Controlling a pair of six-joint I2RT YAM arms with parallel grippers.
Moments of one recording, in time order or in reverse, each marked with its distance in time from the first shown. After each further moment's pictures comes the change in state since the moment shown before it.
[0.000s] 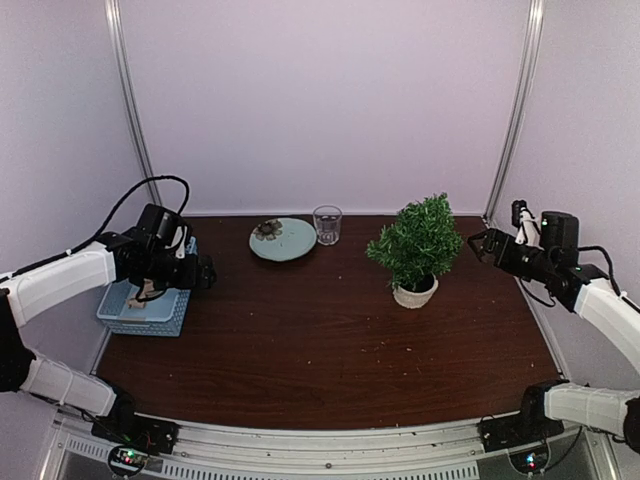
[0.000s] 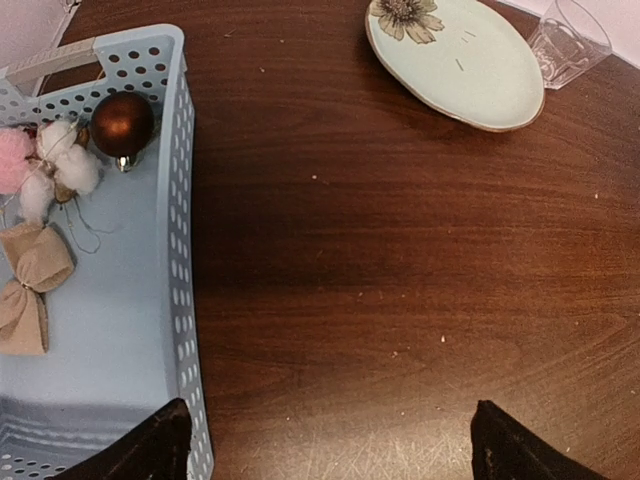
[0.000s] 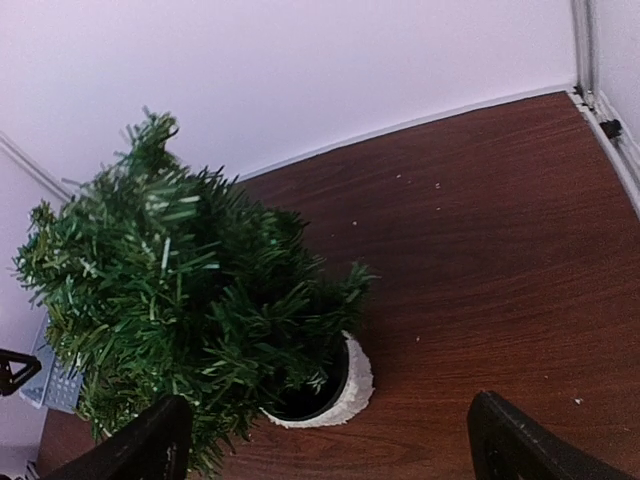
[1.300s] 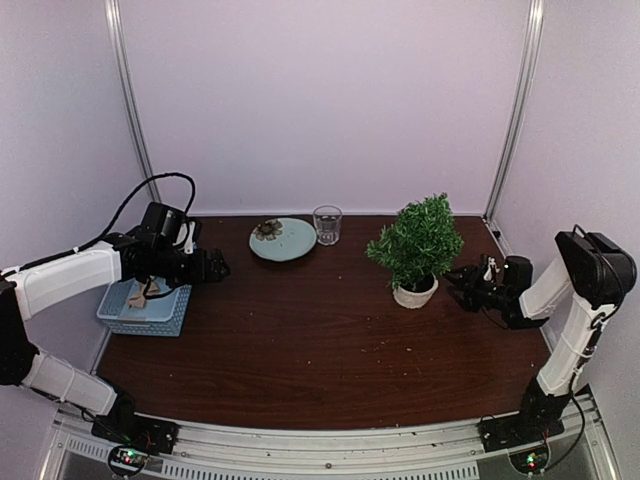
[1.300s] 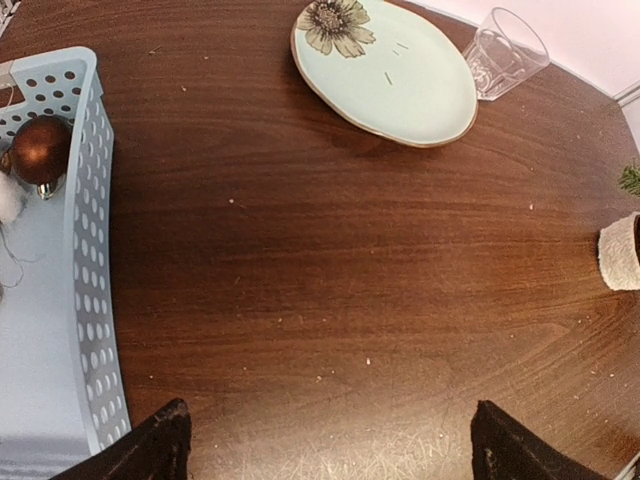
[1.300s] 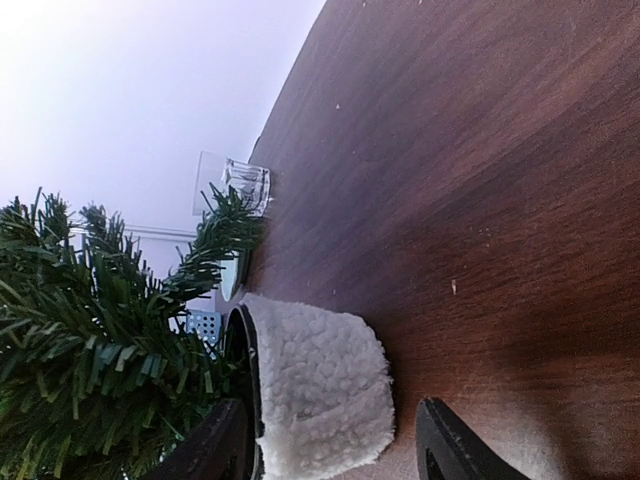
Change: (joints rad) left arm -0.009 0.040 -0.005 0.129 0.146 -0.045; right arm -0.142 0.811 -0.230 1.072 -0.459 0.607
